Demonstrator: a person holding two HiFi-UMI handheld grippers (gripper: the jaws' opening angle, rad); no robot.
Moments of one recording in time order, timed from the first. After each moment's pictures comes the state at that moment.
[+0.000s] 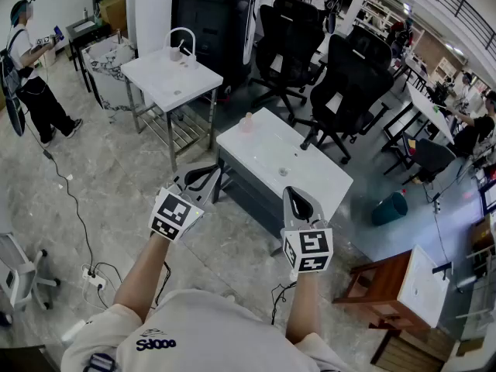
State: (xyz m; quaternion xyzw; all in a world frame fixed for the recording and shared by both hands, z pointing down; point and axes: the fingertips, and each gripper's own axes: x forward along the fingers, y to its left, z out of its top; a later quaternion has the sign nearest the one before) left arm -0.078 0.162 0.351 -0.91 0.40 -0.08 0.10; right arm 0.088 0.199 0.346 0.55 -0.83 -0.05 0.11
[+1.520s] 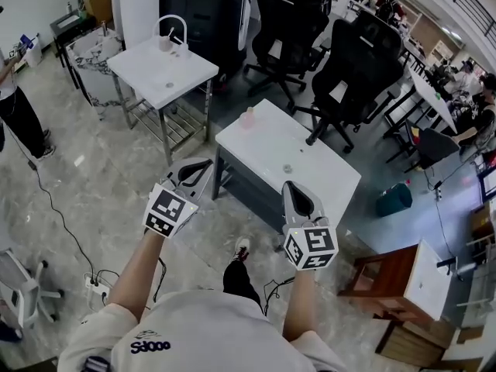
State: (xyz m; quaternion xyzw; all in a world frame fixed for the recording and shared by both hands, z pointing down) left arm -0.115 0.072 0.398 -0.91 0.38 -0.11 0.08; right arm 0.061 0.120 0.376 0.56 -0.83 0.00 0.06
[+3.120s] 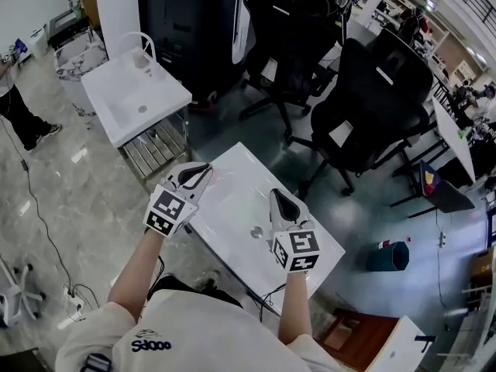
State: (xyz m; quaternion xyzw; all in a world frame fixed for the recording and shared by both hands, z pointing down) left arm 0.048 -0.240 0.433 -0.89 0.42 -0.14 0.02; right arm 0.208 -0.202 0.417 0.50 -0.86 0.04 0.10
